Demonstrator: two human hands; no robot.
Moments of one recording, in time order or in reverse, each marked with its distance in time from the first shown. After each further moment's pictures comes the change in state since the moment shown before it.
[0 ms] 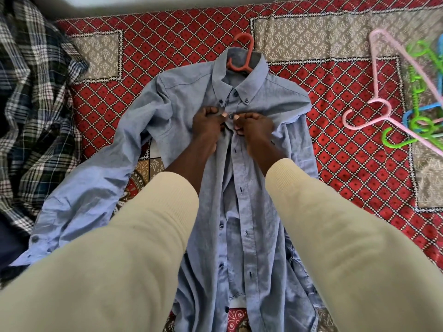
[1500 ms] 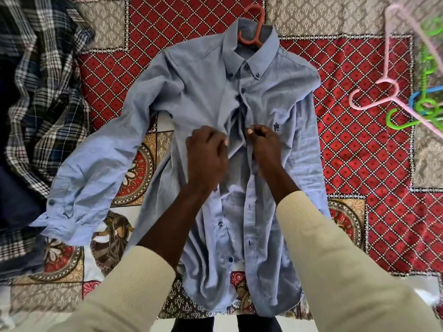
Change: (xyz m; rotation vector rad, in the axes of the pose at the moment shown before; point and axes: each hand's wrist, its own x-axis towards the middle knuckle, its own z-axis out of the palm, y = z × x) left_hand -0.123 -0.052 -0.077 0.875 0.040 0.787; right_hand -0.074 0.056 -0.041 -0.104 -0.008 -0.051
